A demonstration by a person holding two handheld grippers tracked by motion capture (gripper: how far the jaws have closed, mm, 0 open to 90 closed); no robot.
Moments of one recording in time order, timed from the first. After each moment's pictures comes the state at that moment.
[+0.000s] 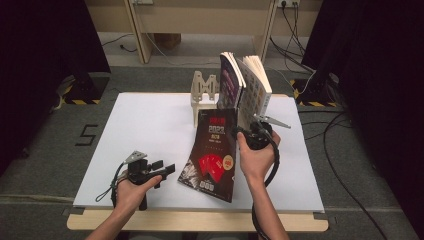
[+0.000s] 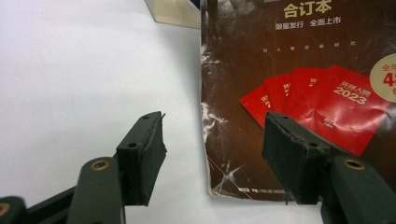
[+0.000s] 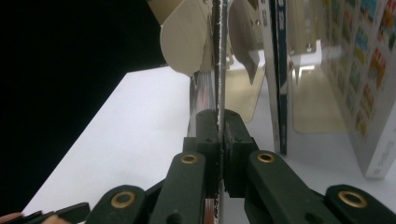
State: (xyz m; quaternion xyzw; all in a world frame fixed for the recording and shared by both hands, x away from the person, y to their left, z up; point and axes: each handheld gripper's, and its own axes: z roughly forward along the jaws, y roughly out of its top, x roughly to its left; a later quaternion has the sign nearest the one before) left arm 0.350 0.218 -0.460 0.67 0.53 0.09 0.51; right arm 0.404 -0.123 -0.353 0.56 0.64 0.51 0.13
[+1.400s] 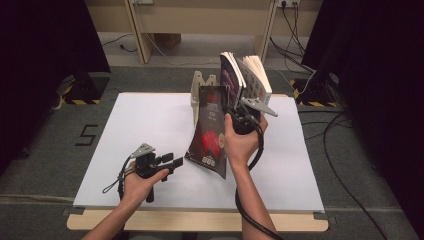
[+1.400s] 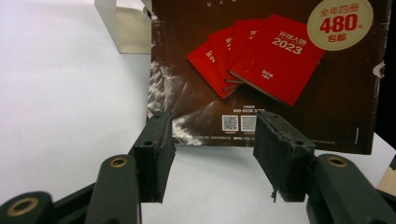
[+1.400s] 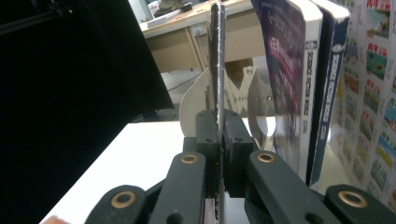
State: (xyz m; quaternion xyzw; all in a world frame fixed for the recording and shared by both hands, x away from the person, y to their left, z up) left arm 0.364 0.196 -0.444 0.69 0.48 0.09 0.54; right arm 0.428 -0.086 -0.325 0.53 0.60 0.56 0.22
